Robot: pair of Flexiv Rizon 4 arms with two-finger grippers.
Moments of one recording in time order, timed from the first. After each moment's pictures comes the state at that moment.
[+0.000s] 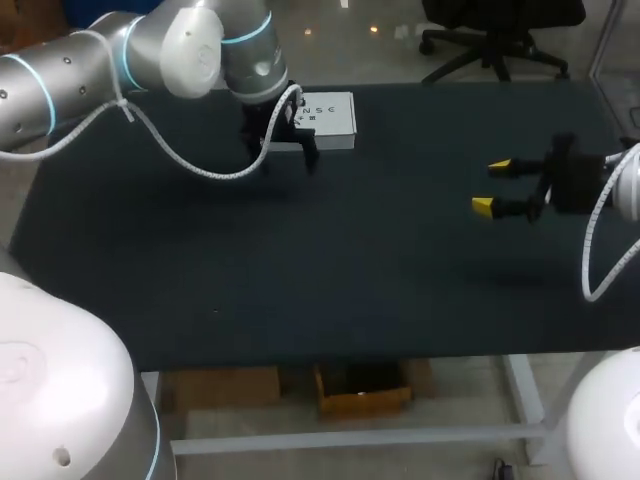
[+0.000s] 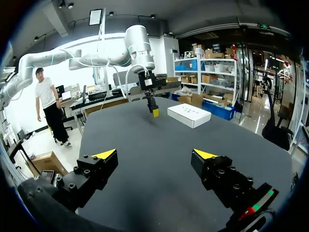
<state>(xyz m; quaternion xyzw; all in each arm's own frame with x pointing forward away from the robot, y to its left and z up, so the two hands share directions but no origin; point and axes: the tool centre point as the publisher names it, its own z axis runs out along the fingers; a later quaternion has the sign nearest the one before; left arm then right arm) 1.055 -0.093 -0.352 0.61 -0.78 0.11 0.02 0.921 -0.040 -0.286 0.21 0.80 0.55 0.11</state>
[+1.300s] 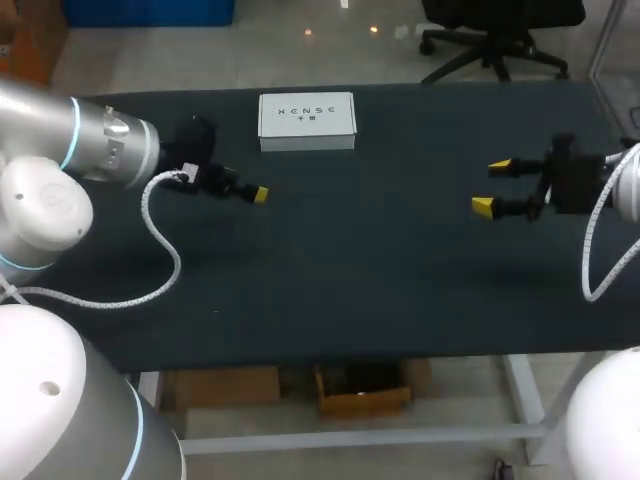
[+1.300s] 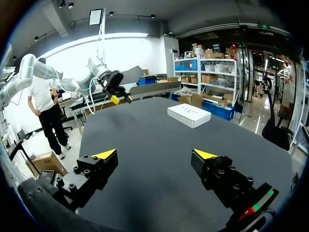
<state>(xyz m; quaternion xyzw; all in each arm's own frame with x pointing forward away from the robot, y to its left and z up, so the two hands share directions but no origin) 0.950 -0.036 -0.297 0.35 -0.83 0.43 -0.04 0.921 -0.040 -0.286 0.21 0.80 0.55 0.11</state>
